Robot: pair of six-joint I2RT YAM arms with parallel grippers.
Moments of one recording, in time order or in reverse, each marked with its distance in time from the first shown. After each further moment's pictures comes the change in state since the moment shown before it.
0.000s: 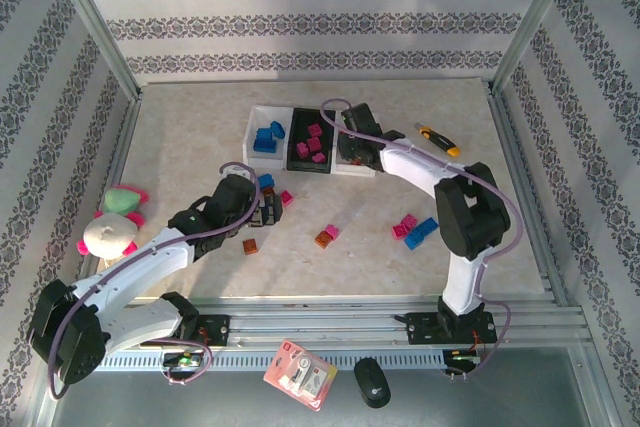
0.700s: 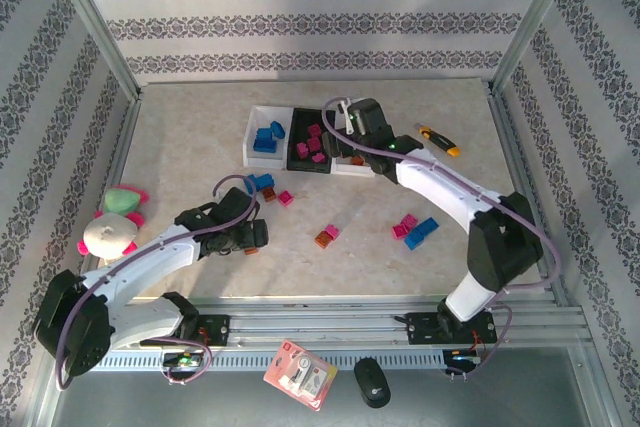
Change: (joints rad) left arm 0.000 0.062 -0.014 -0.320 0.041 -0.183; right arm 0.084 -0.291 -0.103 0.026 -0.076 -0.139
